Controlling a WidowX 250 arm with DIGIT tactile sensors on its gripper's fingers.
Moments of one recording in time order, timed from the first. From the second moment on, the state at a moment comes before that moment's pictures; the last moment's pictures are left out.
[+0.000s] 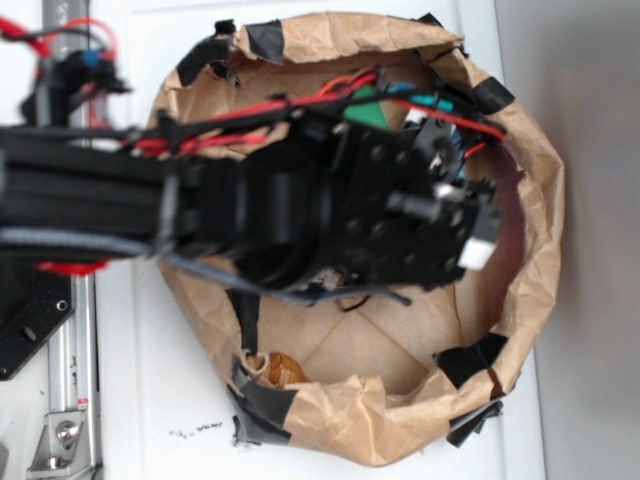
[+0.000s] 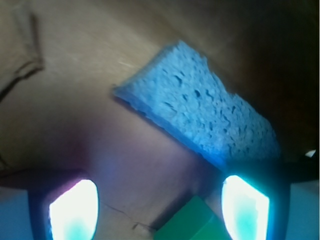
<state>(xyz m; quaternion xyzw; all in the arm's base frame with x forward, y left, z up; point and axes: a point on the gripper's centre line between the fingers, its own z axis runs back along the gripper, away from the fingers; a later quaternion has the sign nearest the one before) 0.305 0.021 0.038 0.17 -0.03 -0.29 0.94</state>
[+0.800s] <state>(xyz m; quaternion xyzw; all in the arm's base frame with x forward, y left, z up) 0.319 0.033 0.038 0.10 -0.05 -0.34 0.94</state>
